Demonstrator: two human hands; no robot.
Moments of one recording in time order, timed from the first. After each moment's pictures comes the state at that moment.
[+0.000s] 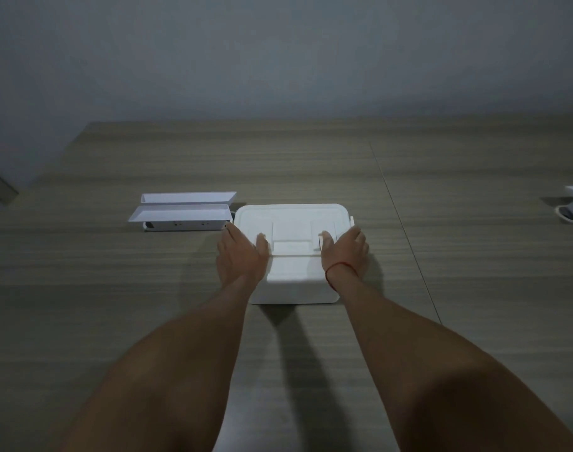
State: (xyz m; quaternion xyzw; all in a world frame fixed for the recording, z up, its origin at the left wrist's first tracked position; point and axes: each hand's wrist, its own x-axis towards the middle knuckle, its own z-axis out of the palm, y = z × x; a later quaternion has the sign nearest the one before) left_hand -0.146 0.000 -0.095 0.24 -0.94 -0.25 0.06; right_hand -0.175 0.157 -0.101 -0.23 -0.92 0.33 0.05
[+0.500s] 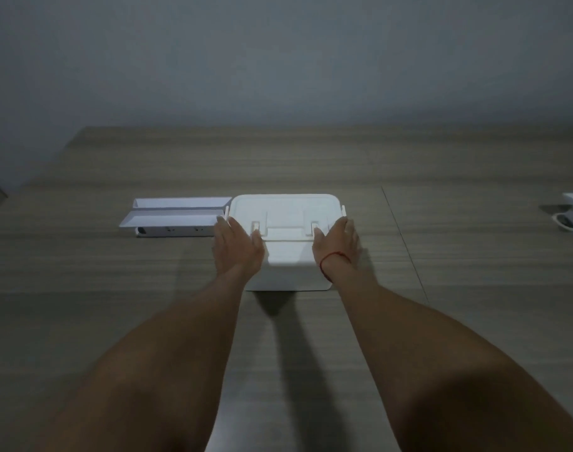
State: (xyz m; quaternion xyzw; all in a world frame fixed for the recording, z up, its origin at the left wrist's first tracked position) left_hand -0.176 -0.004 -0.093 0.20 -0.95 -0.22 0.03; right_hand -0.205 0.153 -0.096 -0.18 -0.94 0.31 0.01
